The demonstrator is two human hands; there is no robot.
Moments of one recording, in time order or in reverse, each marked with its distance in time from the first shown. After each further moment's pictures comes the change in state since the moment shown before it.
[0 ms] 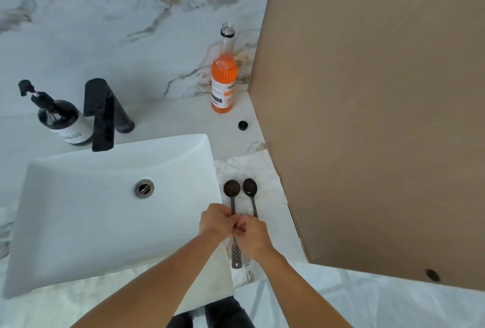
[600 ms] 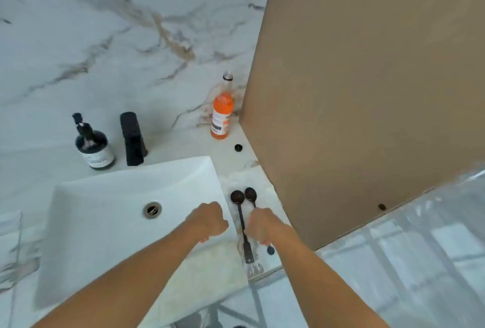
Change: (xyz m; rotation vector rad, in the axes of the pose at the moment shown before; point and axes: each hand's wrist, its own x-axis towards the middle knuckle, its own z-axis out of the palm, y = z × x) left_hand -0.078 -0.005 -0.094 0.571 -0.130 0.270; right_hand -0.074 -0.078 -0.042 -0.467 -0.045 0.073
